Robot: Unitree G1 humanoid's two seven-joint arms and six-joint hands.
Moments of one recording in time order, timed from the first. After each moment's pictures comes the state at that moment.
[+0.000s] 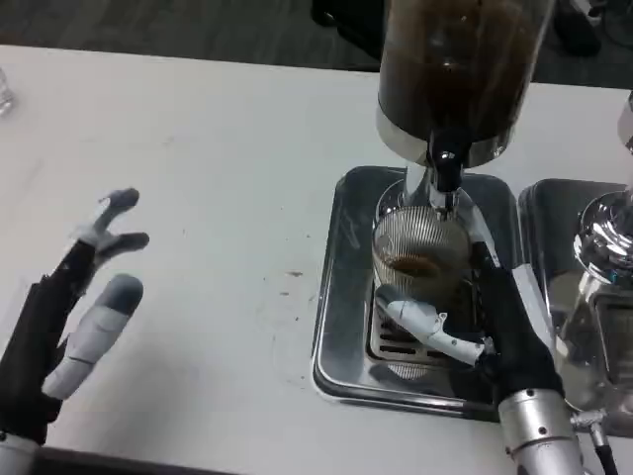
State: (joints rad) left arm 0.05 0.34 0.24 0.57 0.09 -0.93 -0.21; right arm -0.02 -0.04 0.13 0.36 -0.23 -0.34 -0.14
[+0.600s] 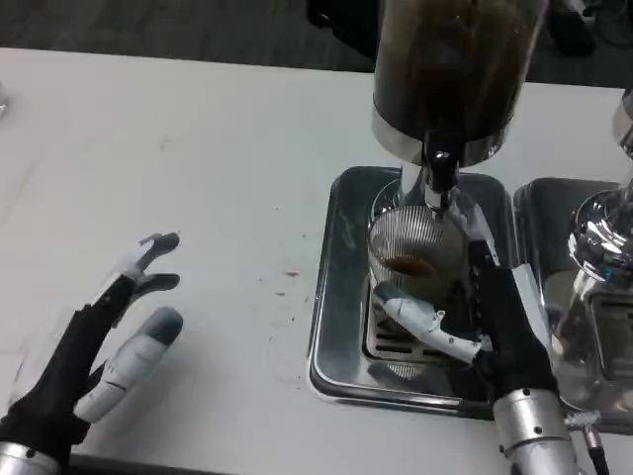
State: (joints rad) left arm 0.05 0.38 0.15 0.66 0.16 -0.94 -0.15; right arm -0.04 -0.02 0.13 0.40 -0.21 -0.37 -0.14
